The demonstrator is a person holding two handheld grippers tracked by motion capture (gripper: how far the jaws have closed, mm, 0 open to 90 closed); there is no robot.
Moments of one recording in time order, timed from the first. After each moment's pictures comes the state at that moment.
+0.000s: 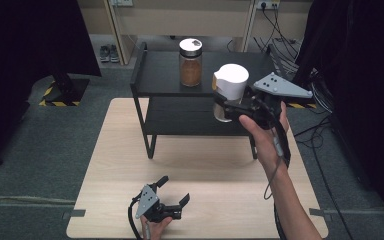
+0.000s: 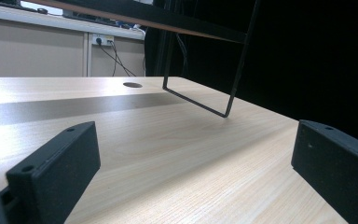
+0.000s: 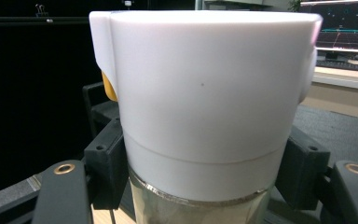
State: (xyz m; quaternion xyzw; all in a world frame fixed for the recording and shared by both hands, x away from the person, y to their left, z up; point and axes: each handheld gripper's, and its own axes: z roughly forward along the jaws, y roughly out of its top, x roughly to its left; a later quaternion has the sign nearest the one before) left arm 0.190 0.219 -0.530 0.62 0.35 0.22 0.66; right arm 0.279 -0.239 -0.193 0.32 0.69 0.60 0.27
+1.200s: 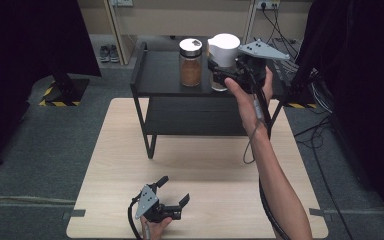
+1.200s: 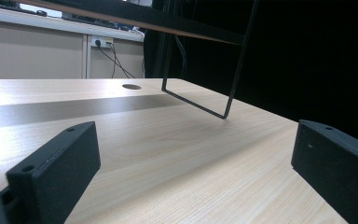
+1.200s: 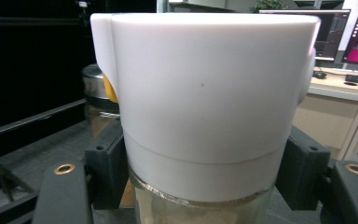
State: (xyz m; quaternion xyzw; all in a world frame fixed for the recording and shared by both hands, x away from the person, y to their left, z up) left arm 0.190 0.220 -0.531 0.62 0.35 0.23 0.67; right arm 0.335 -0.196 -0.175 0.36 0.66 0.57 0.33
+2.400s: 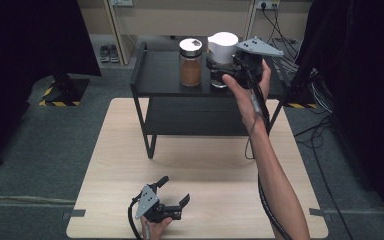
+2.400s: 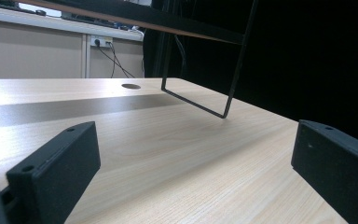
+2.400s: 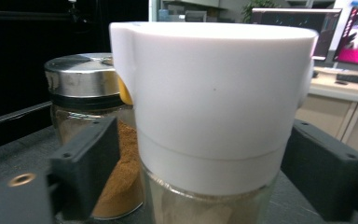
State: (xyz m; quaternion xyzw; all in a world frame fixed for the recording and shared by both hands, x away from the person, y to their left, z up) left arm 0.190 0.220 -0.531 0.62 0.34 0.22 0.67; right arm 0.347 -0.190 -0.180 0.36 0.66 0.56 0.34
